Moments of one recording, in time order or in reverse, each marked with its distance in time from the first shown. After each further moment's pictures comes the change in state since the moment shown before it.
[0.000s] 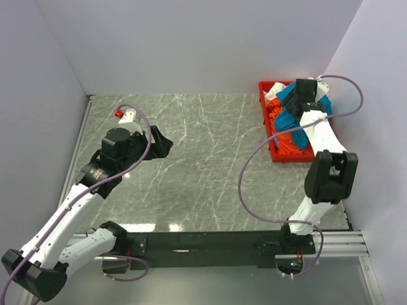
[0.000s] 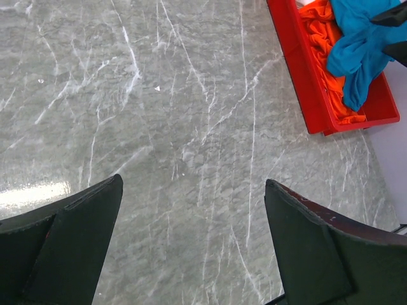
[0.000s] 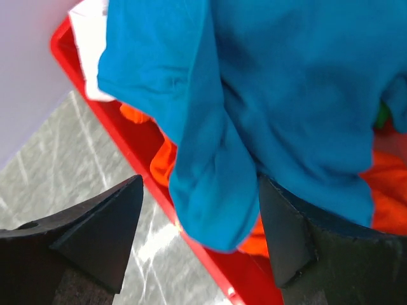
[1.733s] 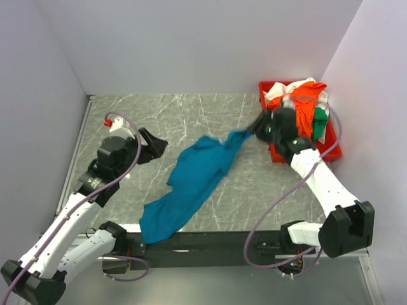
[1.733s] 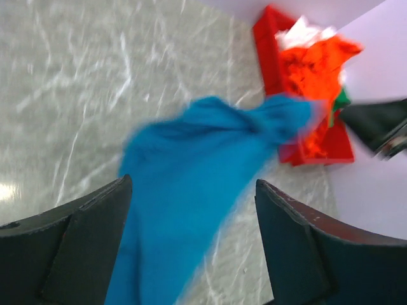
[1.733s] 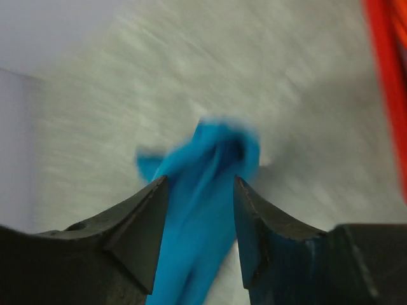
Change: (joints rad) left arm 0.021 -0.091 -0.075 0.063 -0.042 -0.181; right arm 0.326 -0.476 -0.371 0.122 -0.330 0.060
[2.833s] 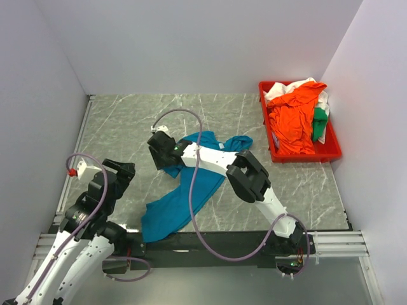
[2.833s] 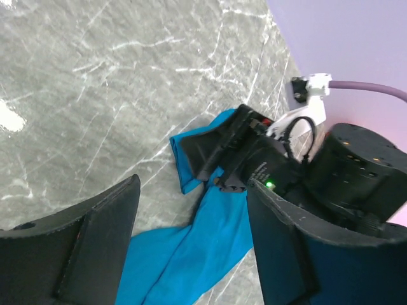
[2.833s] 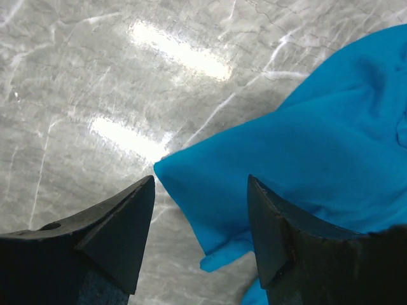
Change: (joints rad) left arm 0.003 -0.408 -0.265 -0.378 -0.447 -0.498; right arm 0.723 1.049 0.767 -0.190 0.274 -0.230
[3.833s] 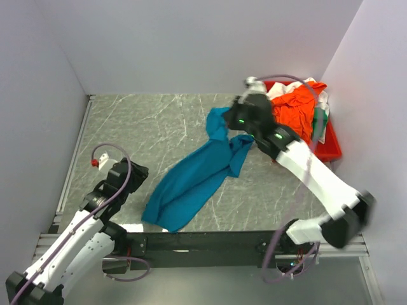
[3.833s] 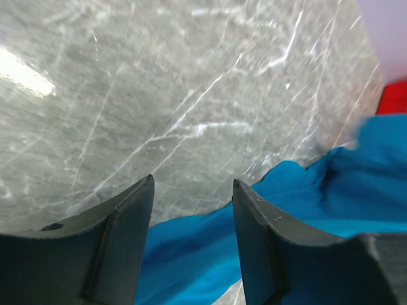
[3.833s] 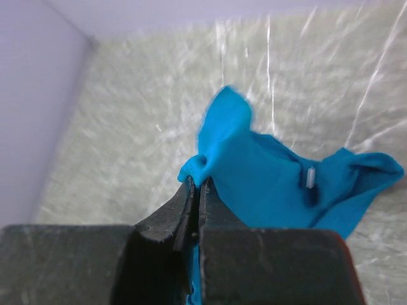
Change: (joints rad) left arm 0.002 0.213 -0.097 0.188 0.117 0.053; right arm -0.365 -0.904 -0.487 0.091 -0.076 0.066
